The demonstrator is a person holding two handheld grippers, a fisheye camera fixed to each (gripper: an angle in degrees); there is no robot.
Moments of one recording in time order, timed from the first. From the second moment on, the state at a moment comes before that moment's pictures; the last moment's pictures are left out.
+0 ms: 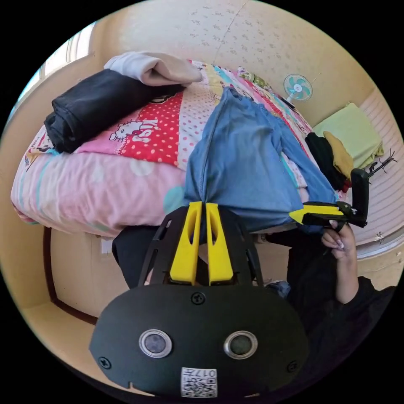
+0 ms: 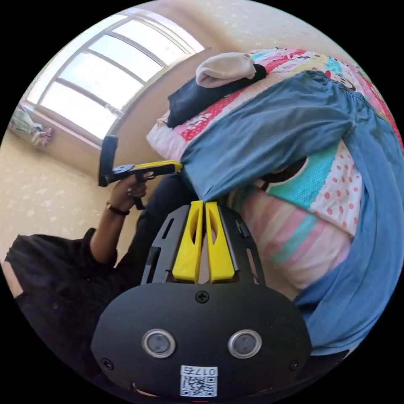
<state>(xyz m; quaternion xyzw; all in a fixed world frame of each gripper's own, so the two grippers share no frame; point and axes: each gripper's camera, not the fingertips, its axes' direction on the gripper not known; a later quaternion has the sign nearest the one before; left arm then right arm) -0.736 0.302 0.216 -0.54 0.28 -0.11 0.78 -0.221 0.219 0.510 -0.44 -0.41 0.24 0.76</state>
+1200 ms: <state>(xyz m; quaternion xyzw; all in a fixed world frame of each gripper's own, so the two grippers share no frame) -0.452 0.367 -0.007 -0.36 0.53 0.18 0.75 0.138 0.242 0.312 -0.31 -0.14 0.58 0.74</state>
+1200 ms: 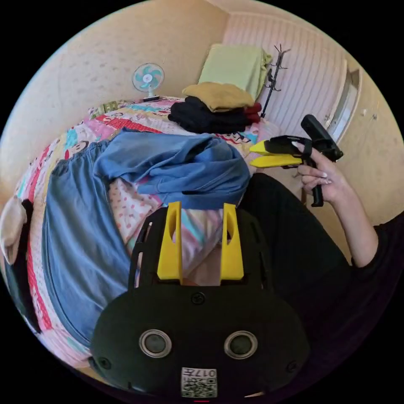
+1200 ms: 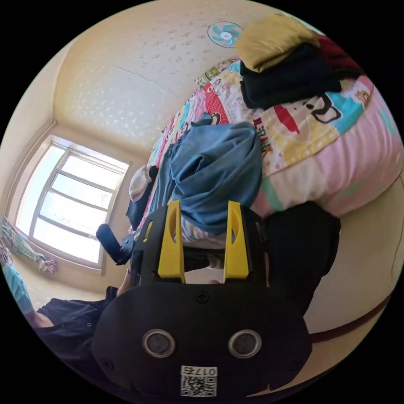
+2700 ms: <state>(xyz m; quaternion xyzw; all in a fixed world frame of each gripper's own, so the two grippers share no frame) -0.653 0.261 0.042 -0.41 0.59 -0.15 0.68 -0.001 0.179 0.371 -0.28 -0.43 0.44 0.74</state>
